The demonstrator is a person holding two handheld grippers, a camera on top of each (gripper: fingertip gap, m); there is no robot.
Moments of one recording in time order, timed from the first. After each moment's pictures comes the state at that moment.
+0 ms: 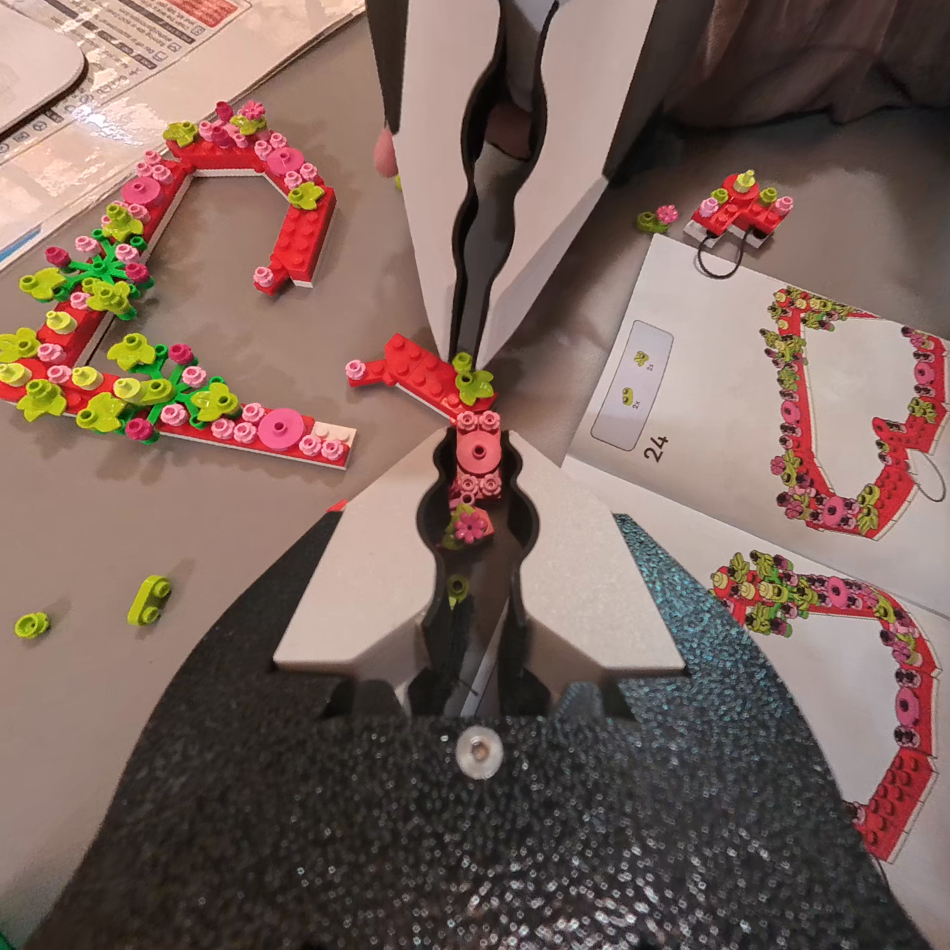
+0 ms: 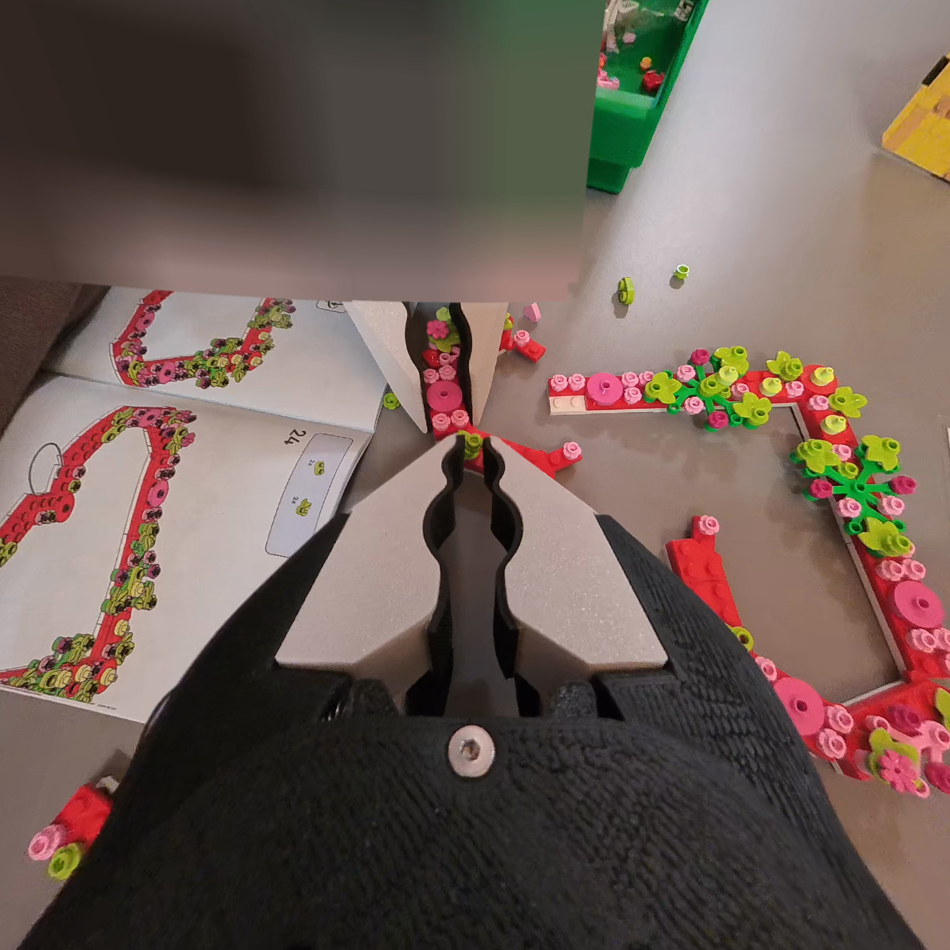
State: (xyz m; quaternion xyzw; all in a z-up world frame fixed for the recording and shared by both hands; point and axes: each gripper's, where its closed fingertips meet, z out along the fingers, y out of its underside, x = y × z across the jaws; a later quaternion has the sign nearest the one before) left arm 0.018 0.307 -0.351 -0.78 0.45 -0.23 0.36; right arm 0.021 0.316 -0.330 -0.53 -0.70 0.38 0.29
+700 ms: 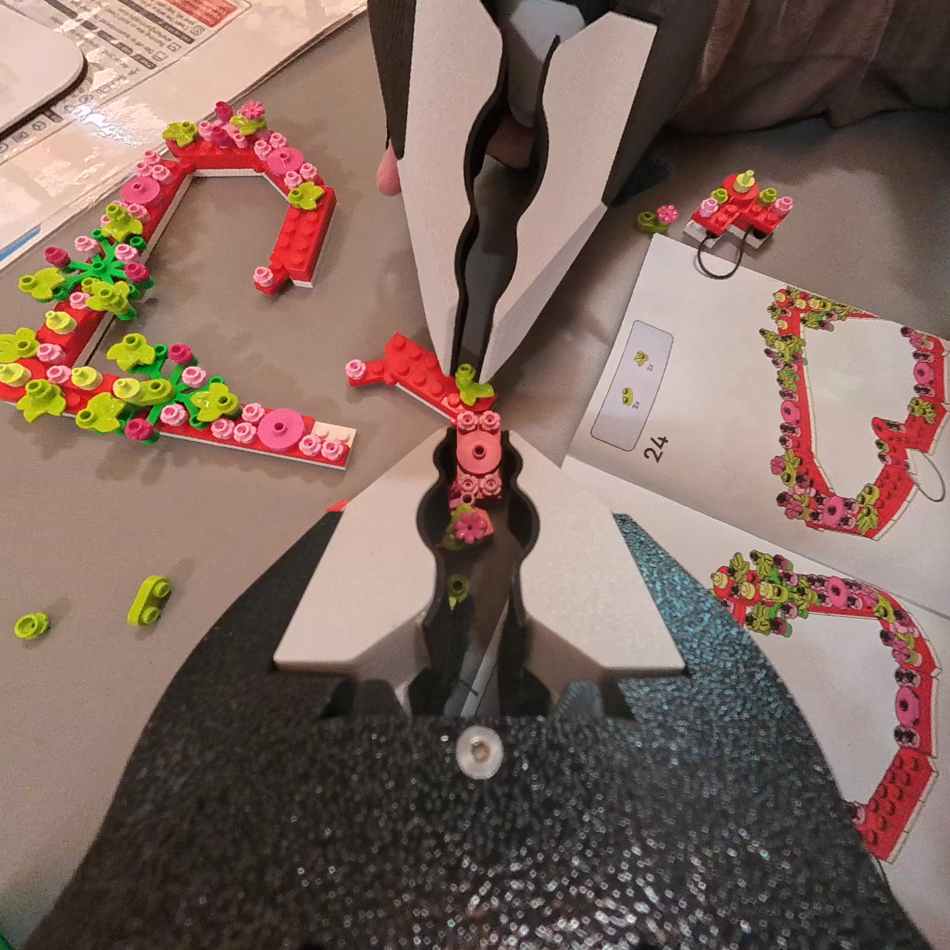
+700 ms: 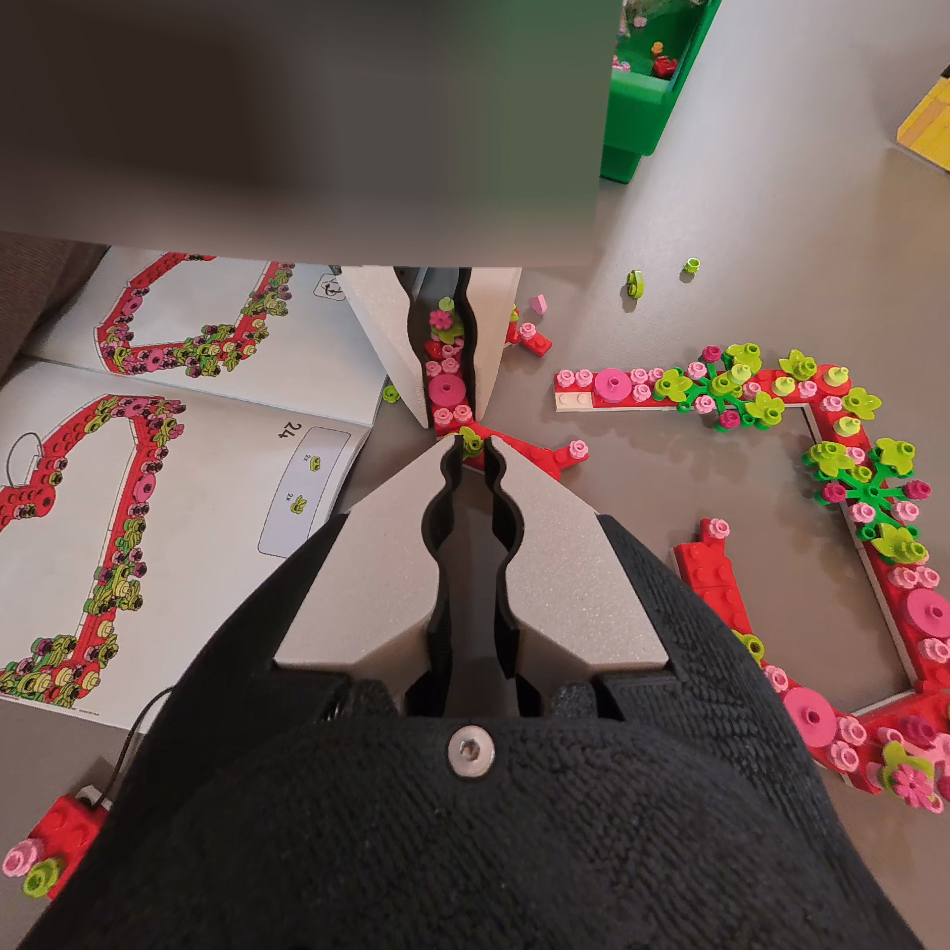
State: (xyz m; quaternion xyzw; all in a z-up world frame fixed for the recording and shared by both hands) left arm 0.018 0.307 -0.351 -0.78 0.45 -0.23 0.36; right arm 0.020 0.314 -0.335 -0.53 -0.71 0.37 0.29
